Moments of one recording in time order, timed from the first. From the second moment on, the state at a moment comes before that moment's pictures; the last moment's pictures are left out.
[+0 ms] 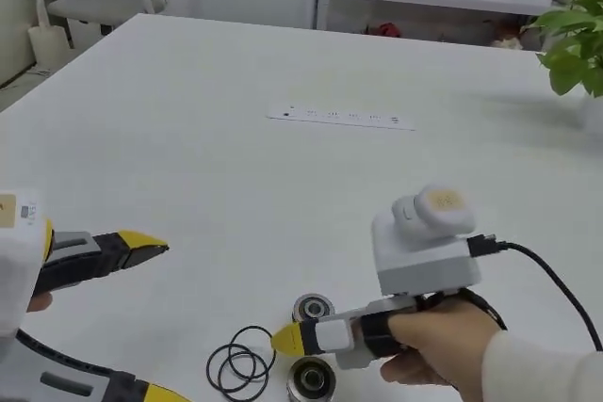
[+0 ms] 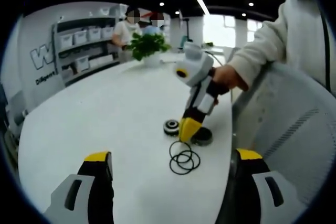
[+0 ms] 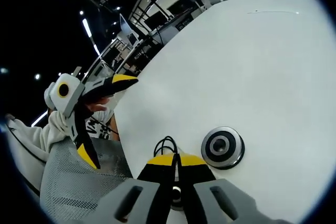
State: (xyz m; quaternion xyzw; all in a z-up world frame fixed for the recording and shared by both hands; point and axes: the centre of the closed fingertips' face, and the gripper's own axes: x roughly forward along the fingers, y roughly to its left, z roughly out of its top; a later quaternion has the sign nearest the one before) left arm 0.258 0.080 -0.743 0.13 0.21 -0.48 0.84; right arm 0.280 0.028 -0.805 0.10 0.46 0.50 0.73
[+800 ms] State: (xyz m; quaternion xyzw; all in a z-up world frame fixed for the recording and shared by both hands) left arm 0.257 0.080 -0.743 0.13 0.21 -0.48 0.84; right arm 0.284 0.027 -0.808 0.07 0.44 0.50 0.74
